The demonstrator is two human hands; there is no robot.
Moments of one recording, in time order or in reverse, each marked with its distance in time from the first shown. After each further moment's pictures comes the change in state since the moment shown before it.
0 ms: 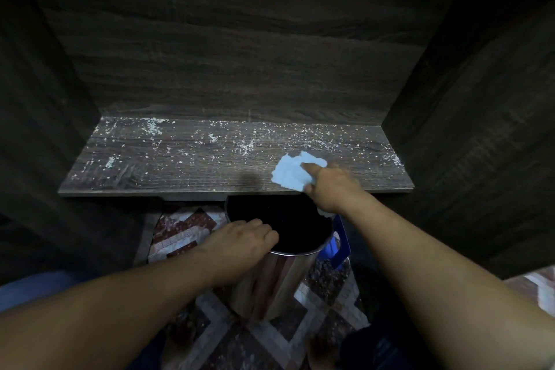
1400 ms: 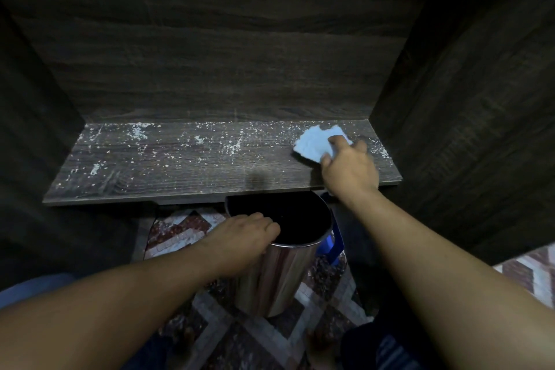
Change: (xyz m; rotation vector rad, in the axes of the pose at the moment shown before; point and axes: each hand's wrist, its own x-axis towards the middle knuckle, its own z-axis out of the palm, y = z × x) left_hand 0.024 0.003 0.000 -0.090 -0.024 -0.019; right_hand -0.021 0.023 -0.023 0.243 0.396 0.264
